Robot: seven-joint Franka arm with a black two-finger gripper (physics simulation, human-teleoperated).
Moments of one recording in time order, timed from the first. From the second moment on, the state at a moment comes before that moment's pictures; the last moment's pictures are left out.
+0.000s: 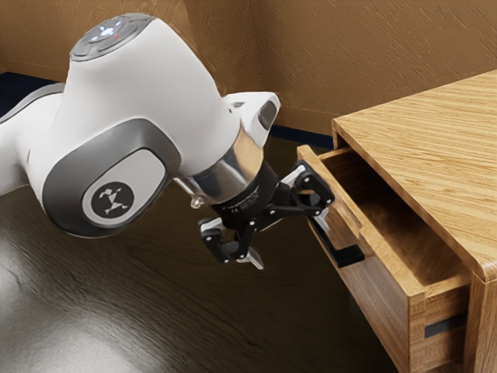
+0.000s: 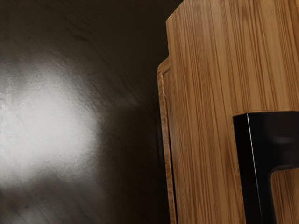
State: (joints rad) arm -0.03 -0.34 -0.30 -1.94 -0.07 2.02 -1.21
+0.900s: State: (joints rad) arm -0.23 -0.63 -0.15 -2.20 -0.02 2.11 -1.22
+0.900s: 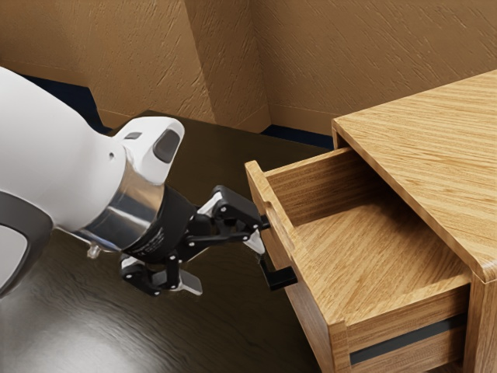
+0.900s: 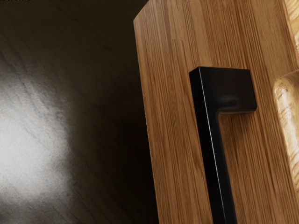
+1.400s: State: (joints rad) arm -0.24 -0.60 -0.12 -2.26 0.01 2.17 -1.22
